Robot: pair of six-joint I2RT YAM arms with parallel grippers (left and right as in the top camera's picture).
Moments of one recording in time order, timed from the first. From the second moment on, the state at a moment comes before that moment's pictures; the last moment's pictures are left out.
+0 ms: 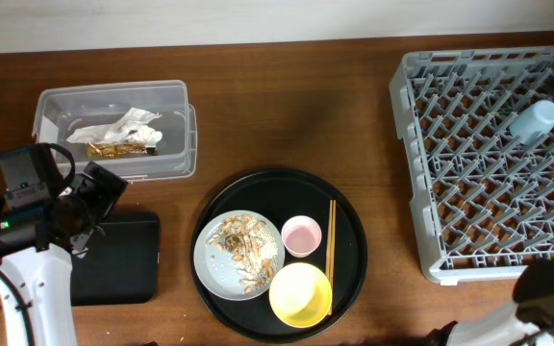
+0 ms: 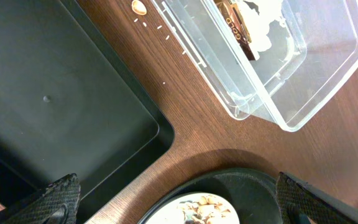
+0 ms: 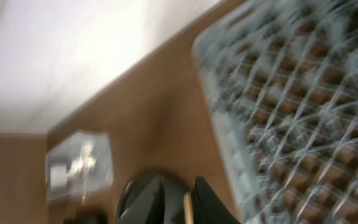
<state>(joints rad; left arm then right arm) 0.31 1.22 1.17 -1.05 0.10 -0.70 -0.61 1.79 2.24 -1.55 -0.74 0.03</state>
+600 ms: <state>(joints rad) 0.31 1.22 1.17 -1.05 0.10 -0.70 0.40 1.52 1.92 -1.56 -0.29 0.12</state>
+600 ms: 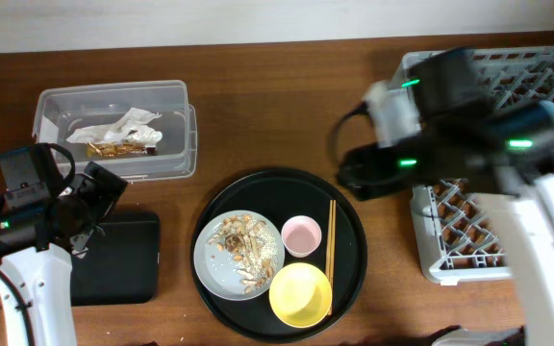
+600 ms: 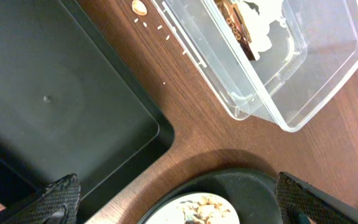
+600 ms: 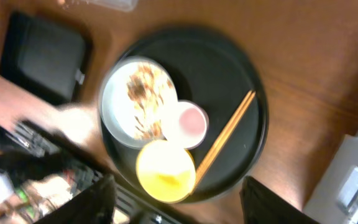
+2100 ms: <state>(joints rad) 0.31 1.22 1.17 -1.05 0.10 -0.70 0.83 1.94 1.51 -1.18 0.00 0.55</state>
